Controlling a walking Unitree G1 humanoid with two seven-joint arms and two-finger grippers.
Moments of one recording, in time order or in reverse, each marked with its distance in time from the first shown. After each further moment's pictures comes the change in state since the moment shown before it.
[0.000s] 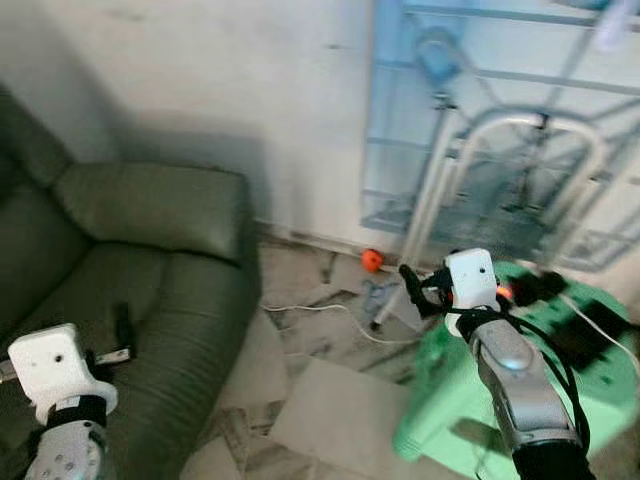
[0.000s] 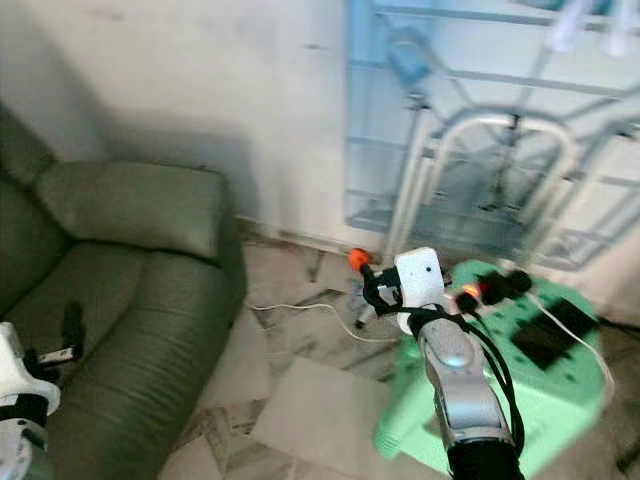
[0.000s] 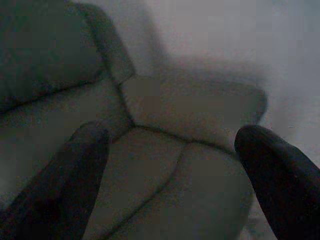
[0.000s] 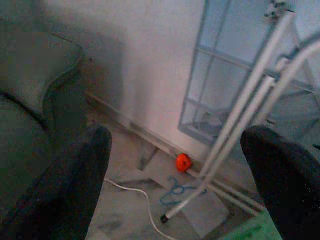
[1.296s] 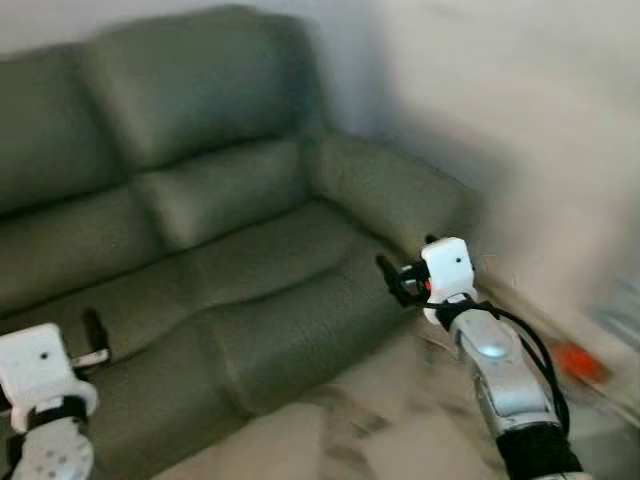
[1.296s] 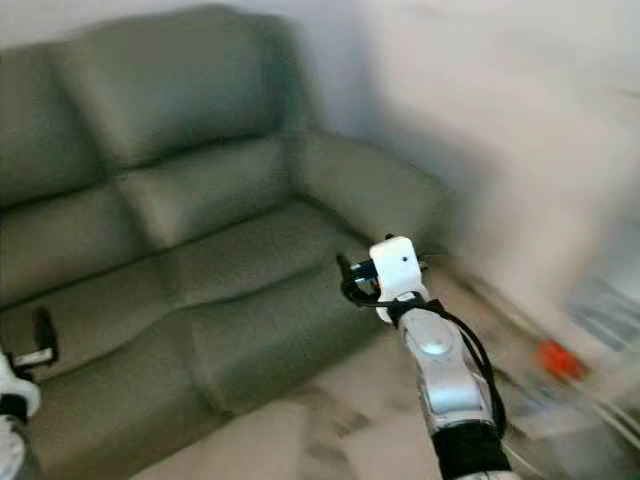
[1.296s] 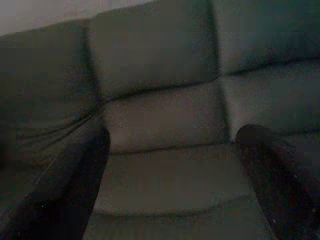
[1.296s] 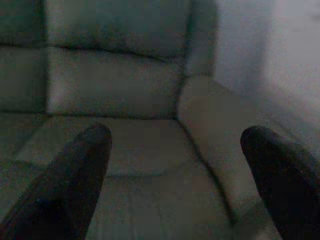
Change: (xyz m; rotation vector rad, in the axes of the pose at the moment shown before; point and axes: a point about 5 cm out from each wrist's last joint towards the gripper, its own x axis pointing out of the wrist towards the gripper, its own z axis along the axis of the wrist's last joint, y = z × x) left arm 0.002 0.012 0.005 0.081 0.015 0.134; right arm 0.014 0.015 0.014 -0.035 -0.081 0.078
